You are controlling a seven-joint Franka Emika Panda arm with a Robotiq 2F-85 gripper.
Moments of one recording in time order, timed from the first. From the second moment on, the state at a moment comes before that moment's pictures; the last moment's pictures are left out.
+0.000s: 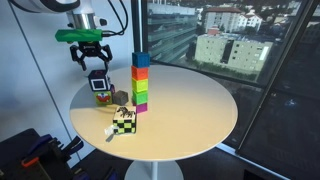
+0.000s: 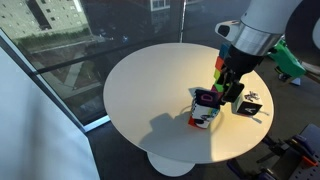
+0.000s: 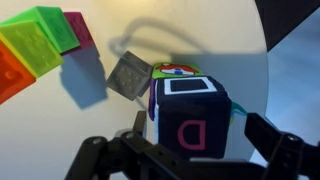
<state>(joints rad) 0.17 -0.18 0.07 -2.51 0.06 2.40 -0.52</state>
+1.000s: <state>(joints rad) 0.19 -0.12 0.08 -2.52 0.06 2.49 -0.52</state>
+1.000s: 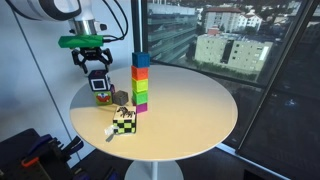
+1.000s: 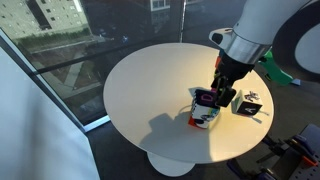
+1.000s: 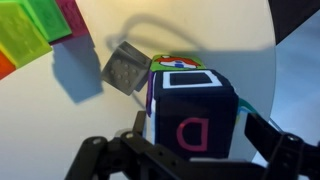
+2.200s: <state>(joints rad) 0.18 -0.07 0.08 -2.51 0.08 2.52 -0.47</state>
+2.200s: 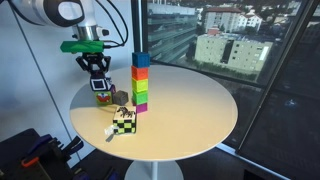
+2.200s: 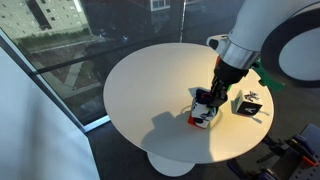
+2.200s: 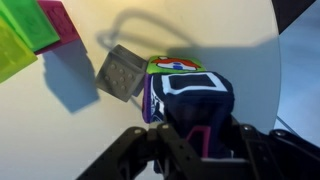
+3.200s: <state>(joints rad) 0.14 0.00 0.08 -2.38 0.06 2.48 -0.21</state>
